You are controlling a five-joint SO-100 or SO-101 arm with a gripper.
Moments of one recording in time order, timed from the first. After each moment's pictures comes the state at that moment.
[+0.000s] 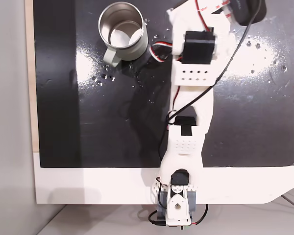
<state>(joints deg) 0.6 51.1 -0.4 96.6 -29.1</state>
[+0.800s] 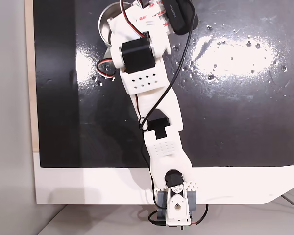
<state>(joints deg) -13.9 49.3 -0.1 97.1 -14.4</state>
